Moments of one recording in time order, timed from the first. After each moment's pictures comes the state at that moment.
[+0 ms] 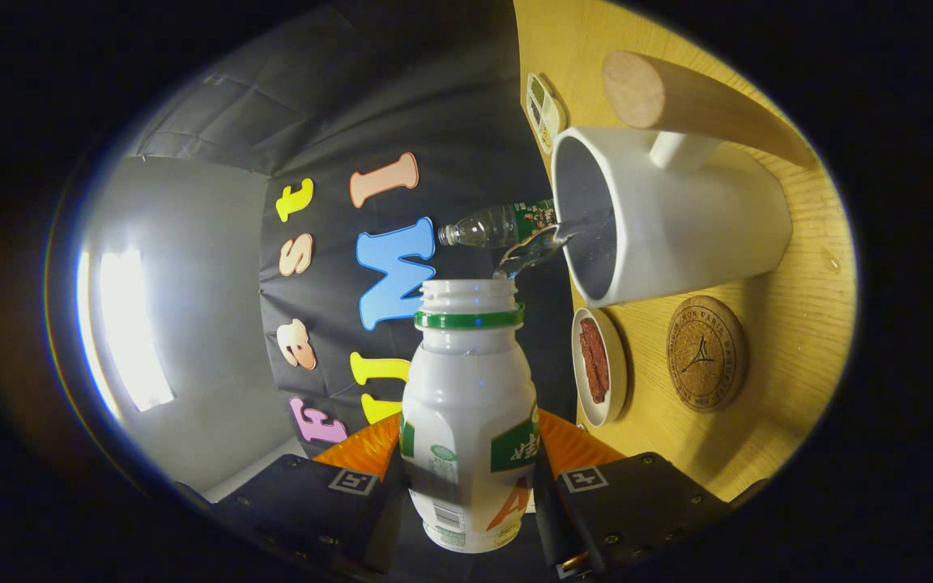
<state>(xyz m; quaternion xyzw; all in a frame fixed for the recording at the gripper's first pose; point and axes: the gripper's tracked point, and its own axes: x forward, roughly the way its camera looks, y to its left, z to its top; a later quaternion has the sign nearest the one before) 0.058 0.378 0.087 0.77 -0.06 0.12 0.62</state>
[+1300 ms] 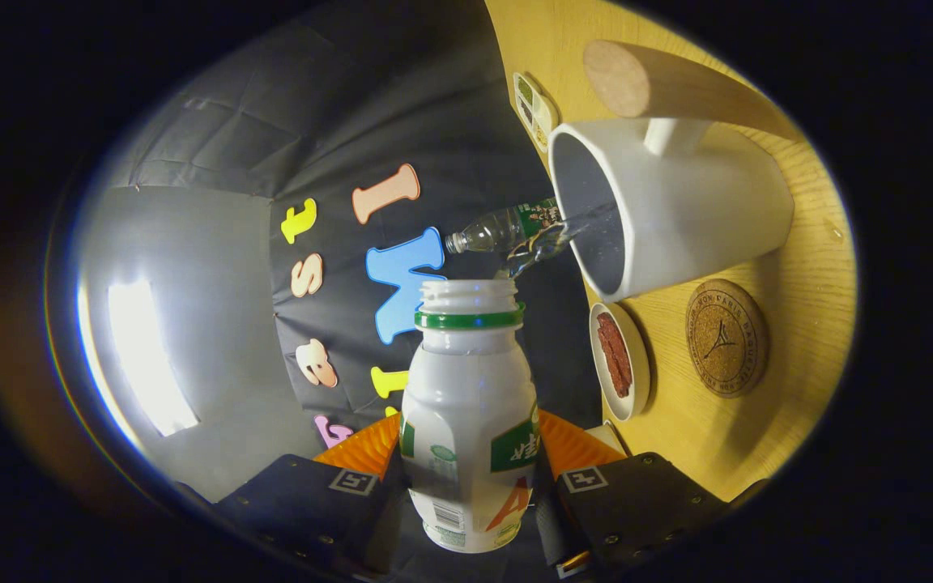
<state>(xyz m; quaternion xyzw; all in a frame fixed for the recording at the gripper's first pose) 0.058 0.372 0.101 0.80 -0.09 0.13 0.58</state>
